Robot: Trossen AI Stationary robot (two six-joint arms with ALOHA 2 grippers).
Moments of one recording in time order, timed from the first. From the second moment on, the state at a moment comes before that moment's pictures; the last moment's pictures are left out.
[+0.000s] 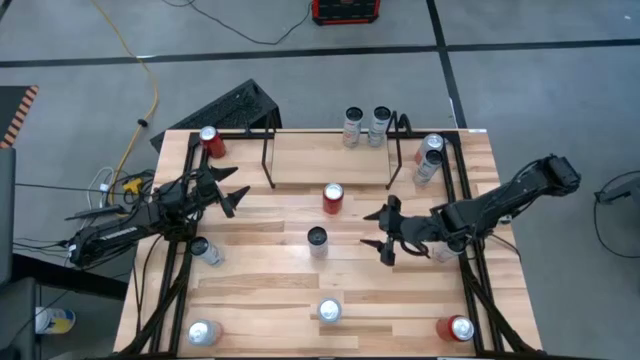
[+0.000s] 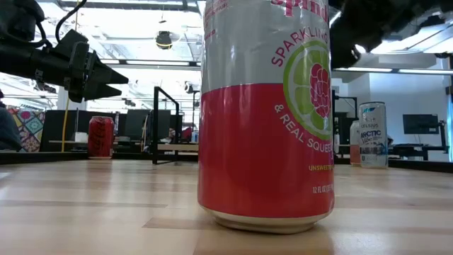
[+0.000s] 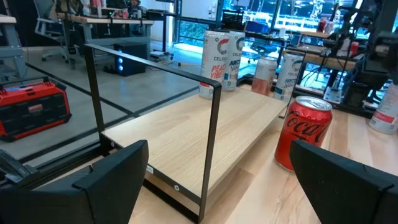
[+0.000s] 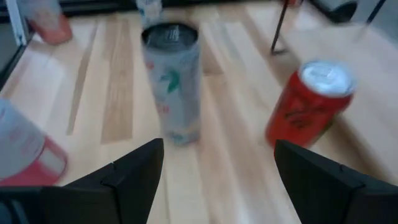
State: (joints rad) left arm 0.36 0.02 0.03 0.01 -0.25 -0.10; right arm 0.35 1.16 0.66 -0.06 0.45 0.31
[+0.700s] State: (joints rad) left arm 0.36 0.02 0.03 0.01 -0.25 -0.10; right arm 0.47 1.32 0.59 0.17 0.50 0.40
